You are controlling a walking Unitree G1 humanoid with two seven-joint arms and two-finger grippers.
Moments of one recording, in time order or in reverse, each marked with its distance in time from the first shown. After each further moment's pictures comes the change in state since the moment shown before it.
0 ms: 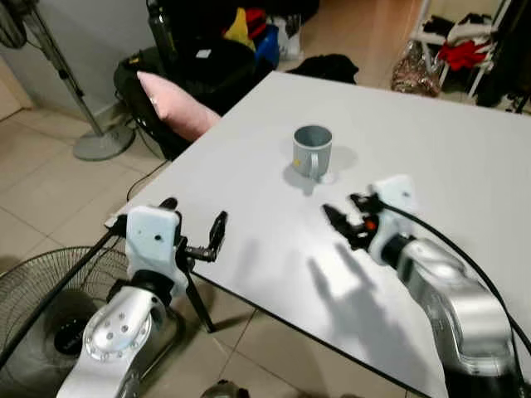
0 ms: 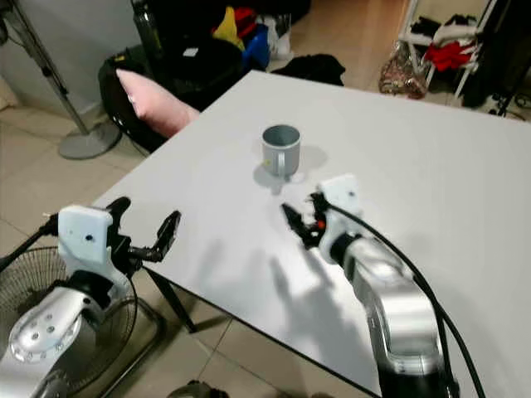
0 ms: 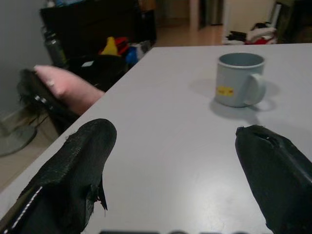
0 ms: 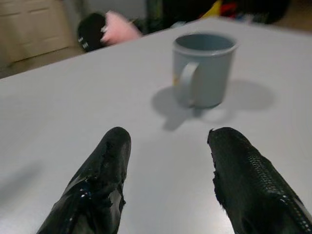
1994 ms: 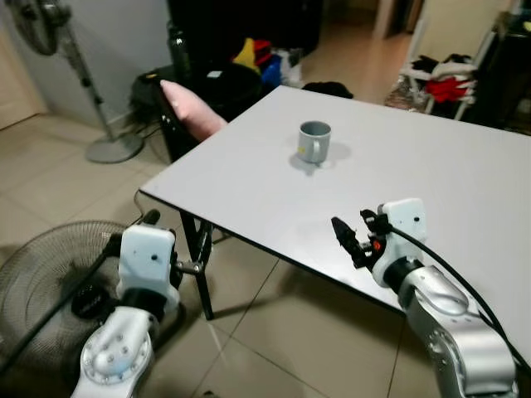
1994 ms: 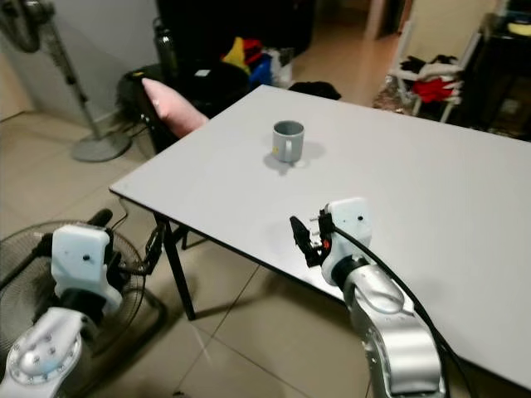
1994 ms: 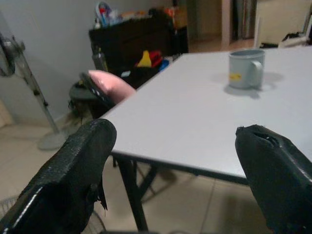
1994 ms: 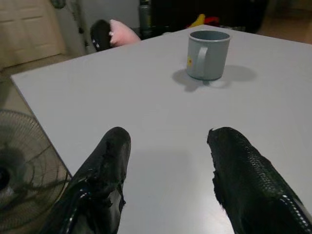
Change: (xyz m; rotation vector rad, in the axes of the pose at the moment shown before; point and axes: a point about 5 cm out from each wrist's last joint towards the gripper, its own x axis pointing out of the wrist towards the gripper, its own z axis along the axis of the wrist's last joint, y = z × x) left arm -0.015 0.002 -0.017 0.072 0.015 0.096; right arm -0.015 0.008 -0.018 0.057 0.027 -0.072
